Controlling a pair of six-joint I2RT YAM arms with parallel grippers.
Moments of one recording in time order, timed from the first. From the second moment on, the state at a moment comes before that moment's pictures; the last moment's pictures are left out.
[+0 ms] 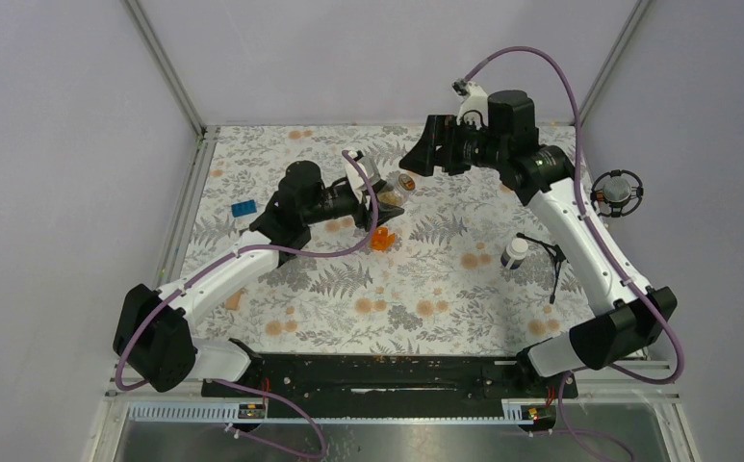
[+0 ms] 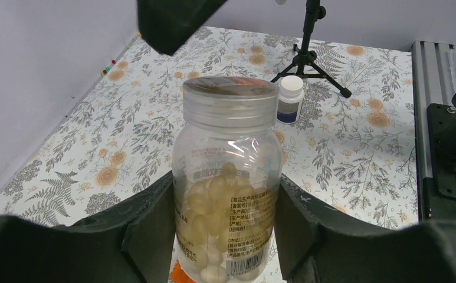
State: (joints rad) left arm -0.61 1.33 1.00 0.24 0.63 0.14; right arm 0.40 1.47 1.61 -0.62 -0.45 0.38
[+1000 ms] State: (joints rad) left arm -0.61 1.29 1.00 0.26 0.65 0.12; right arm 0.43 1.50 1.57 -0.57 -0.34 0.47
